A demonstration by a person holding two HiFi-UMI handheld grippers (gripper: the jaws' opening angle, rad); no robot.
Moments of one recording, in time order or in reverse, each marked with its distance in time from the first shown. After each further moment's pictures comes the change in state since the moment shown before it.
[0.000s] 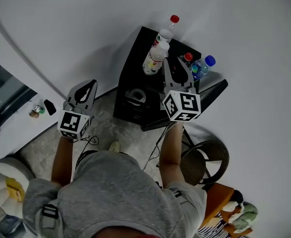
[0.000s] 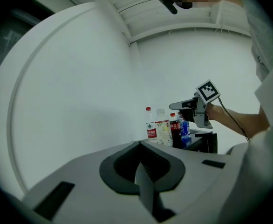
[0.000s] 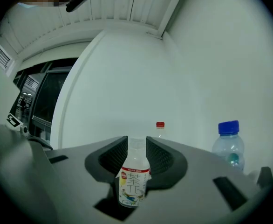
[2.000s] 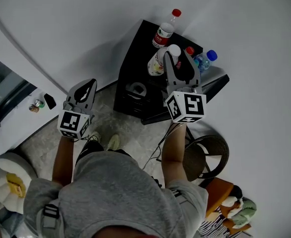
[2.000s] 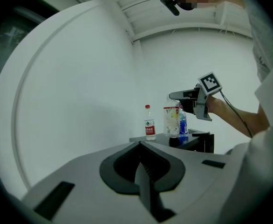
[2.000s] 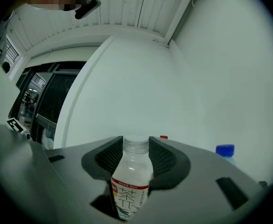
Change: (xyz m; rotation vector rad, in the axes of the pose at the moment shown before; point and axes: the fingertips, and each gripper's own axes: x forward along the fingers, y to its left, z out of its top) left arm -0.015 -0.007 -0.009 -0.044 0.026 0.003; right arm -0.017 0.018 0.042 -0.072 -0.071 0.025
